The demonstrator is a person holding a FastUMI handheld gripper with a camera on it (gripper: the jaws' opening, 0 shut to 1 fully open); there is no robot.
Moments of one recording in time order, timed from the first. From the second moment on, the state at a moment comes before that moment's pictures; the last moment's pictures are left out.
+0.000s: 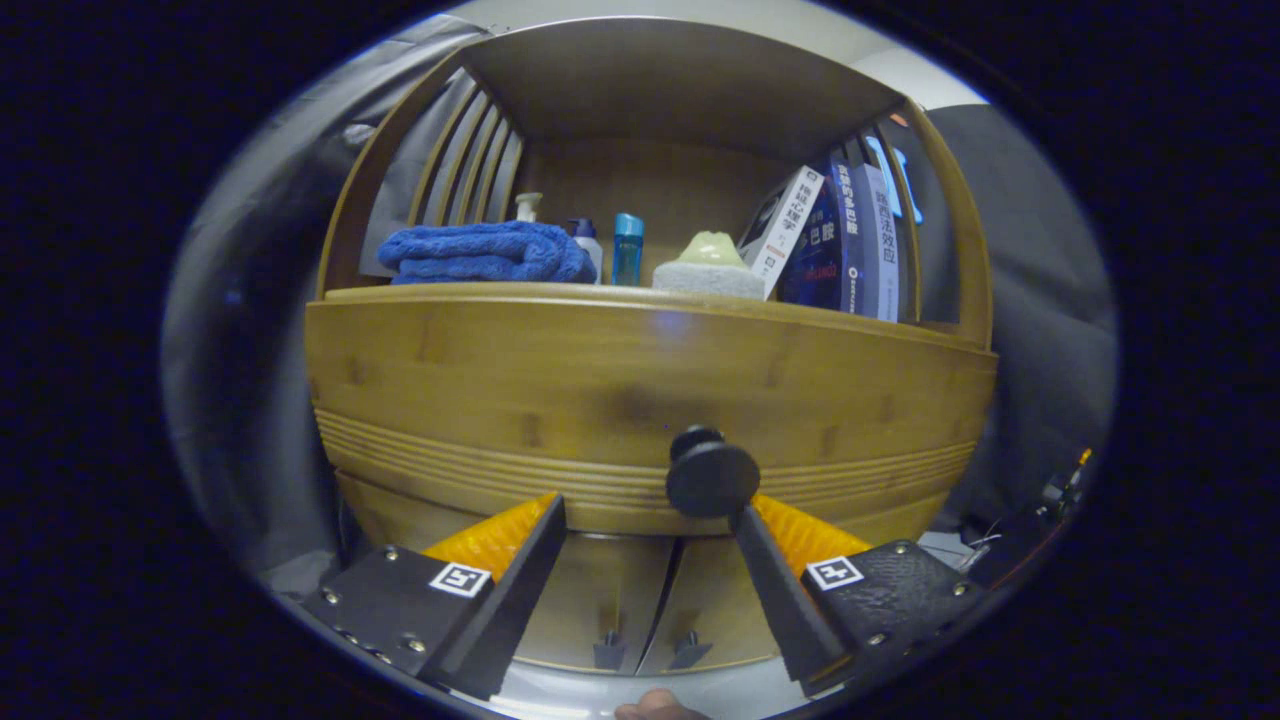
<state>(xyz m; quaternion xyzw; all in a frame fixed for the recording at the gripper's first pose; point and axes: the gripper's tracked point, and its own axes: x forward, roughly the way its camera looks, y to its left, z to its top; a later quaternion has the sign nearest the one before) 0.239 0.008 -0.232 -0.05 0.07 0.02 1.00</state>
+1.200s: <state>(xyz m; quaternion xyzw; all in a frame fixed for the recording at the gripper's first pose) 0.025 -0.002 -0.057 -0.02 0.02 0.01 1.00</state>
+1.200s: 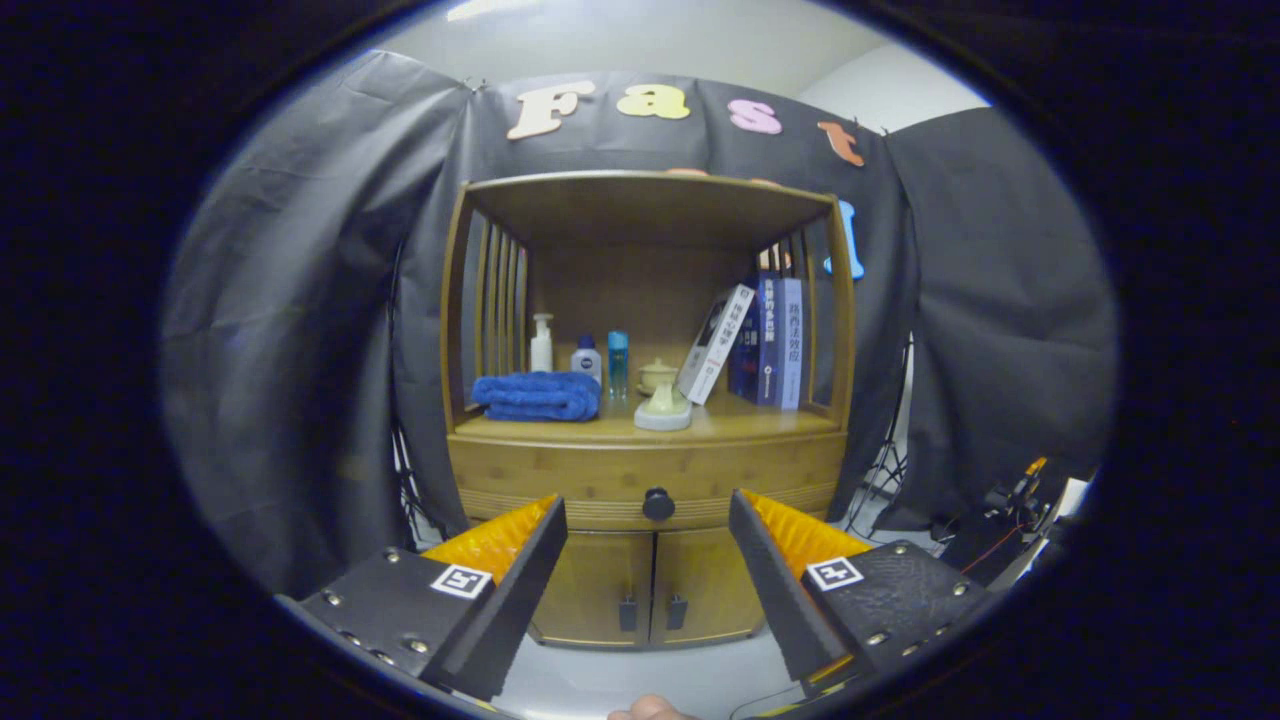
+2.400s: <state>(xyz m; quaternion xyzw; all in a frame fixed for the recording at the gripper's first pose) -0.046 -0.002 0.059 0.01 -0.03 0.02 1.00</state>
